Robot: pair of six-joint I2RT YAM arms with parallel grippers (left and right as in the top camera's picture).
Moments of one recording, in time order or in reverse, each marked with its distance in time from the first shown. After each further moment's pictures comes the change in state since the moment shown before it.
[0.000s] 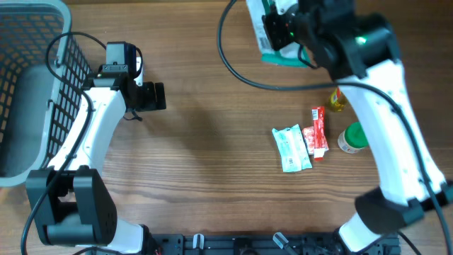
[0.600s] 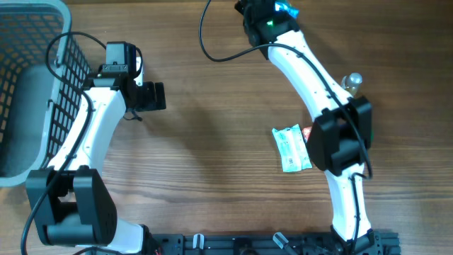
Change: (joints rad) left arm 0.000 0.000 0.000 0.000 0.000 0.000; right arm 0.000 0.505 -0.014 0.761 0.393 -0.576
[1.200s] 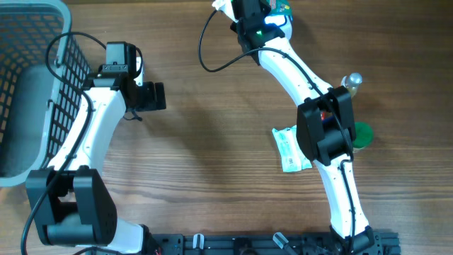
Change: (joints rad) left arm 0.000 0.000 0.000 0.000 0.000 0.000; right arm -0.001 0.140 0.000 -0.041 -0.102 0.018
